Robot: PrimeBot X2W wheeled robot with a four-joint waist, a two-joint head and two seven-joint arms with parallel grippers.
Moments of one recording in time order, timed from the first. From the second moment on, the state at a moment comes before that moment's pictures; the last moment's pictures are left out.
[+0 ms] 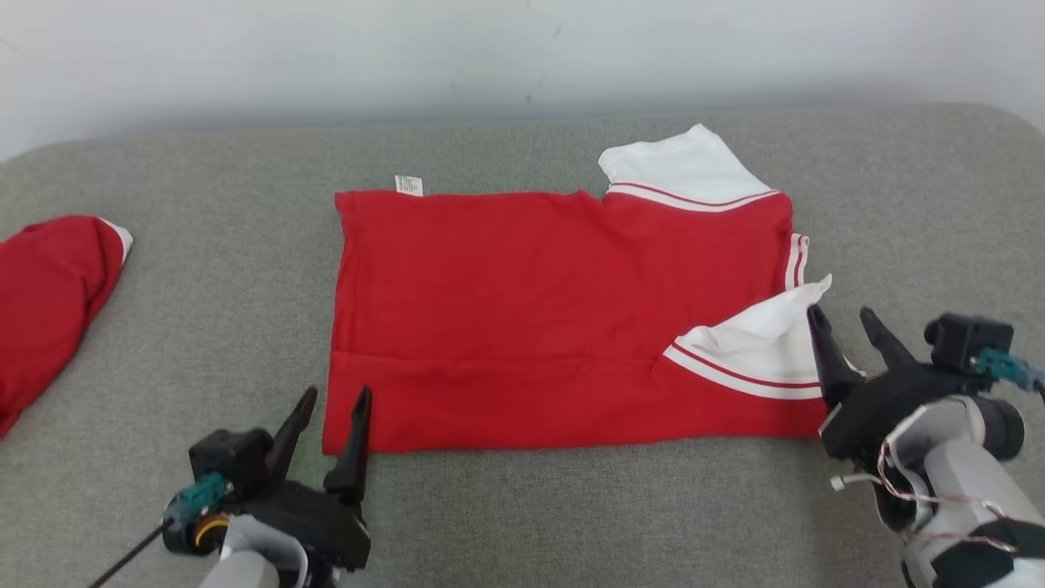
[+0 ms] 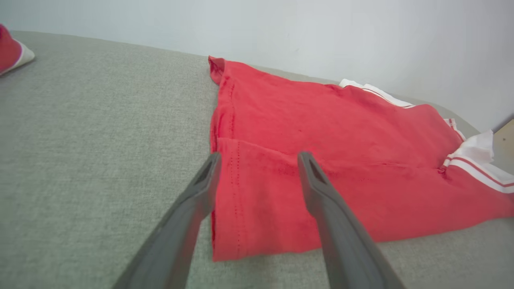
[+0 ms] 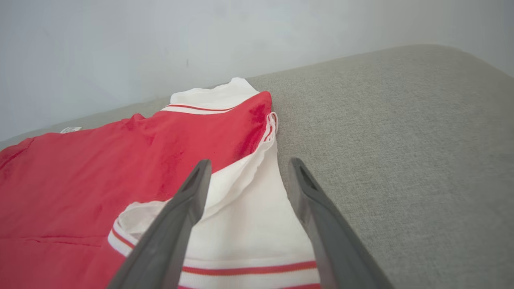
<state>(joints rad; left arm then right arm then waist) -0.38 0.22 -0.37 0.57 -0.60 -0.12 -0.25 -0.52 -0.27 0.18 0.70 0.54 0.13 -0.07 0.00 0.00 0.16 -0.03</state>
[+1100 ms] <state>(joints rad) -0.39 0.21 -0.38 0.72 -0.58 -0.12 -0.26 -0.44 -0.27 0.23 0.82 0.54 0.13 -0.14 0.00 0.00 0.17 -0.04</state>
